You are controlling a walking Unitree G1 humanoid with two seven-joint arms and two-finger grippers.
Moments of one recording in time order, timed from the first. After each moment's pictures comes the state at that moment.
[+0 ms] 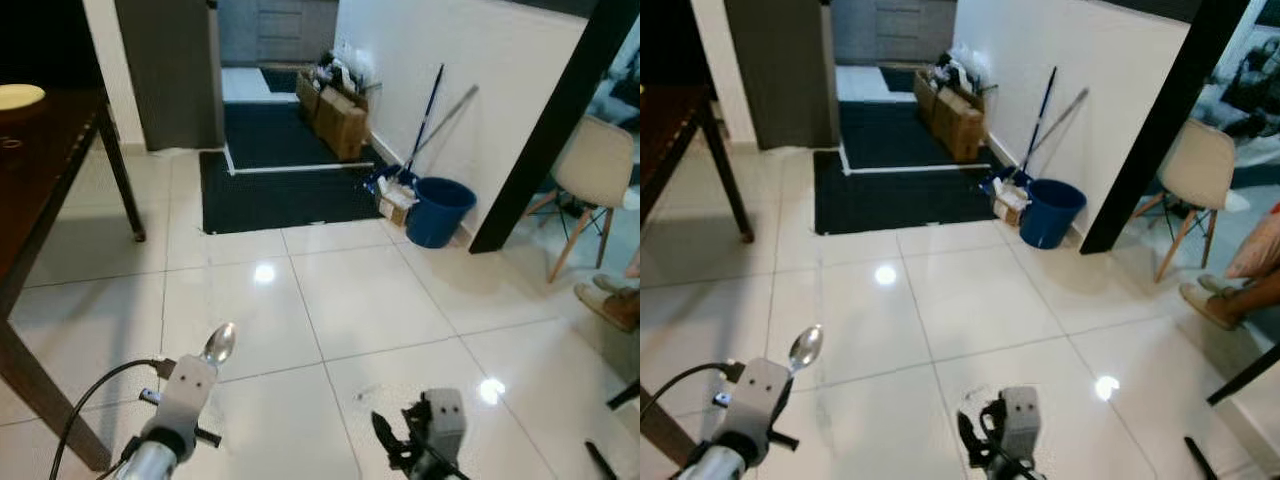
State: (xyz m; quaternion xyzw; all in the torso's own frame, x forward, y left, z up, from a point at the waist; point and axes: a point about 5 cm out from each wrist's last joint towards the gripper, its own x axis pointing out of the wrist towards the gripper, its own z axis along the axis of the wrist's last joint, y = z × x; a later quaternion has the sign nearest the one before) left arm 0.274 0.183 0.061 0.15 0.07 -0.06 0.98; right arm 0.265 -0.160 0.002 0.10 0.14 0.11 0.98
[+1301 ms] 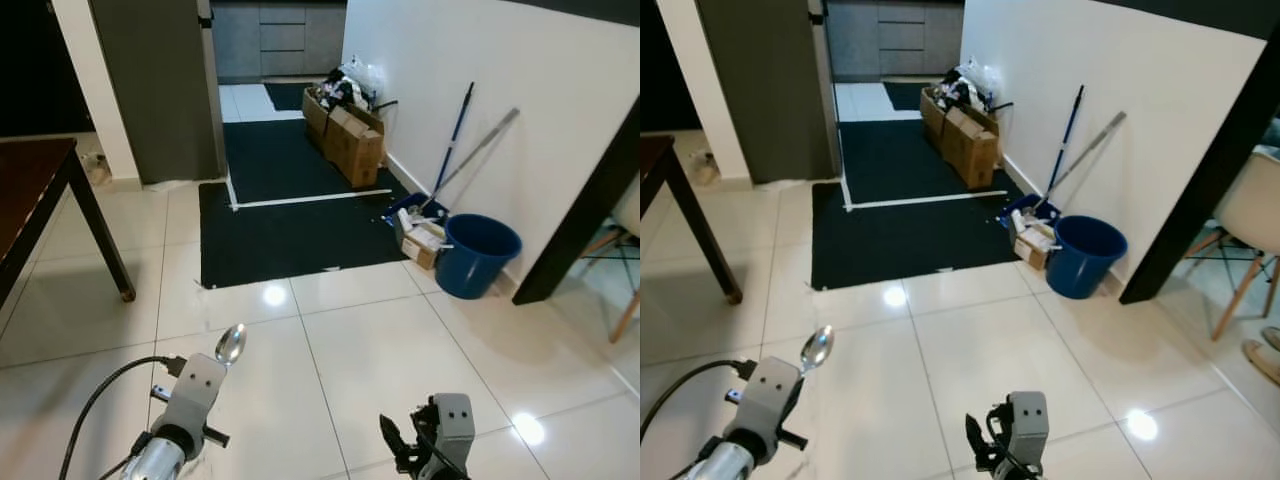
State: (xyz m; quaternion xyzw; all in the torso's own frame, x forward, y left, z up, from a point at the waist) left arm 0.279 0.174 0.057 0.15 0.07 -0.08 0.98; right arm 0.260 -0.166 -0.001 0.10 0.15 0.10 0.98
